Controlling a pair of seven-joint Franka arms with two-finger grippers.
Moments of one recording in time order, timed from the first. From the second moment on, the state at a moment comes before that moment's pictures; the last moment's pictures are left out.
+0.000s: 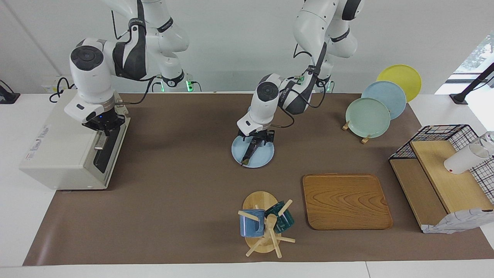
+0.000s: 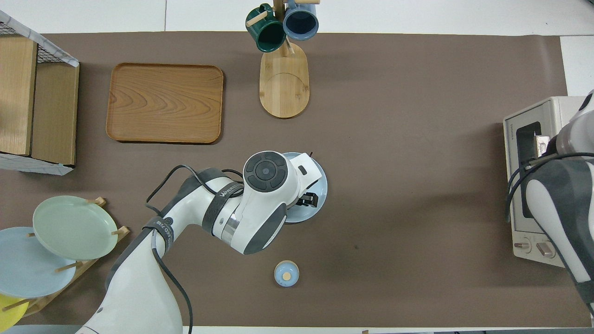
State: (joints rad) left arm -0.68 0.34 -0.07 -1.95 -0.14 2.26 -0.38; right arm -0.07 -0.03 -0.02 -1.95 -0.25 1.84 -0.23
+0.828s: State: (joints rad) left arm -0.63 0.31 -0.05 -1.86 -0.14 2.16 -0.38; right arm -0.02 0.03 -0.01 -1.58 -0.08 1.48 -0.21
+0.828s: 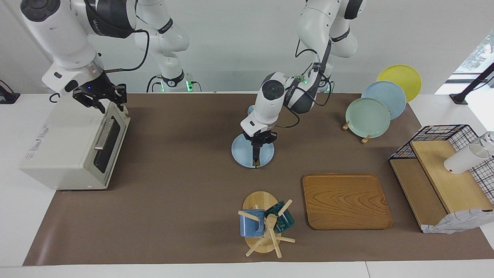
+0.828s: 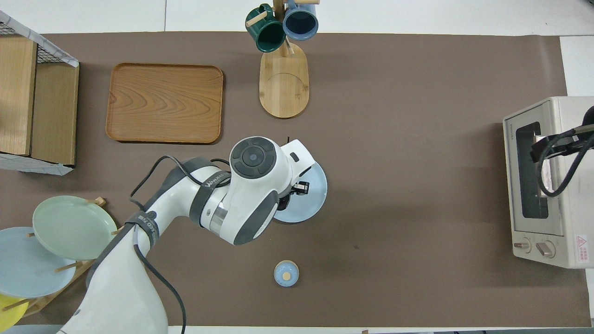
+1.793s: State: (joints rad) left arm -0.08 0.38 -0.04 -1.63 -0.17 1.95 -0.04; right arm 0.05 0.00 -0.02 -1.60 -0.08 1.44 -0.10
